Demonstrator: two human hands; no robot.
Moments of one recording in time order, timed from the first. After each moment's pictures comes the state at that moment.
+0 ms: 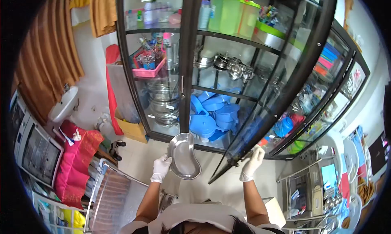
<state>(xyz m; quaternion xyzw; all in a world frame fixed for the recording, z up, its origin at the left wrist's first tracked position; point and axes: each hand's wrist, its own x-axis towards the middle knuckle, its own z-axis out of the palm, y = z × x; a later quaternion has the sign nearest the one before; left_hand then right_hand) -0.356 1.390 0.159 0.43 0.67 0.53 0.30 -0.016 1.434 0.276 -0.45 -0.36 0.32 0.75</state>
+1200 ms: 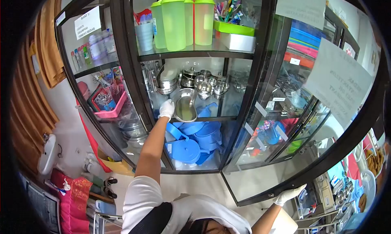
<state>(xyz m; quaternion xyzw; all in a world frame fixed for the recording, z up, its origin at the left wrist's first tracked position) -0.264 1.902 0.273 0.67 0.65 0.37 0.05 0.220 1.455 0.218 -0.54 -0.18 -0.08 0.82</state>
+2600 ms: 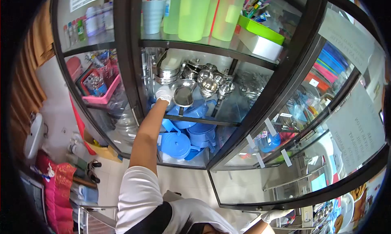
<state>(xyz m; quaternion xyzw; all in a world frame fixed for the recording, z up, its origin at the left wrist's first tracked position) -0.266 1.991 0.268 0.60 0.75 0.27 0.05 0.229 1.446 0.215 -0.43 -0.11 -0.01 0.89</state>
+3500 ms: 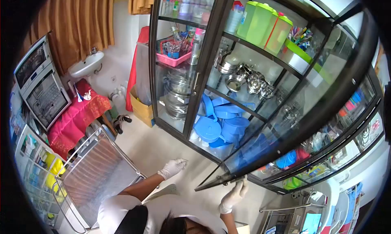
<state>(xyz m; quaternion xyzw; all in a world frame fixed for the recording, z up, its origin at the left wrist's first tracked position) -0.223 1.400 0.117 0.47 0.62 0.44 0.45 0.034 1.395 0.248 -0.47 -0.43 0.31 0.71</state>
